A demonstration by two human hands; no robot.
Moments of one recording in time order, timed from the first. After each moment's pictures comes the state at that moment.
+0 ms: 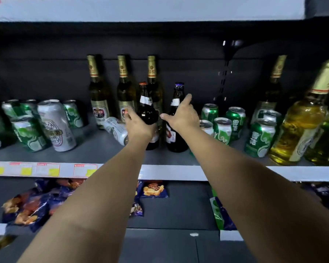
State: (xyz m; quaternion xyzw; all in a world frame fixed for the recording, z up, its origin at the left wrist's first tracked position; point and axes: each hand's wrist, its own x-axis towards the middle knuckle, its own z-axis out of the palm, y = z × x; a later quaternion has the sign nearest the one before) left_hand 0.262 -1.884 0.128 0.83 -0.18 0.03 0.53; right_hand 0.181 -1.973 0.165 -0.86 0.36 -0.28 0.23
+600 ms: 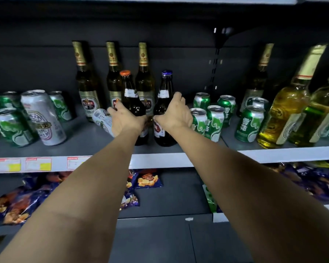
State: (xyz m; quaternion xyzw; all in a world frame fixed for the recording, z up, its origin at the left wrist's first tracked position) left_hand 0.255 -1.859 0.132 0.88 -0.15 0.06 0.45; right_hand 0.167 -1.941 0.148 -0.85 0.38 -0.31 0.20
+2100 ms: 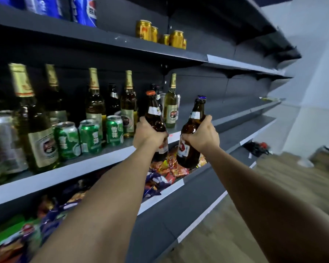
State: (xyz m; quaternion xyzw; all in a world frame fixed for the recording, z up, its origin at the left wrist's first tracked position) left_hand -0.368 -2.309 0.146 0.72 -0.47 -0.14 0.49; right_hand -0.521 -2.304 0.164 -0.67 0.62 -0.40 0.10
